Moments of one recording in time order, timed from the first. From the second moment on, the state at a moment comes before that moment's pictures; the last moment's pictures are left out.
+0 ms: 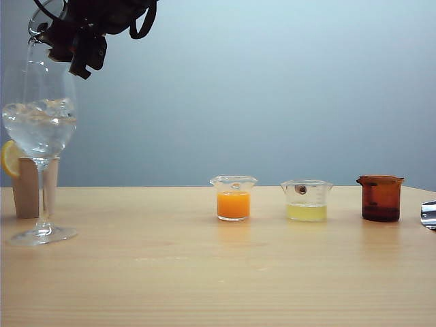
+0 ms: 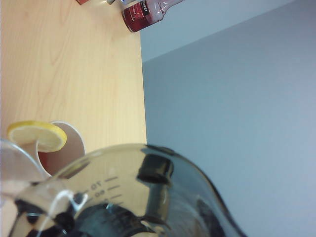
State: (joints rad) left arm -0.05 0.51 0.77 -0.55 0.31 0.05; right arm 0.95 1.95 1.57 0.26 0.00 -1.20
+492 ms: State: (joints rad) left arm -0.05 0.51 0.77 -0.58 0.34 0.05; right arm 0.95 1.95 1.57 0.26 0.00 -1.35
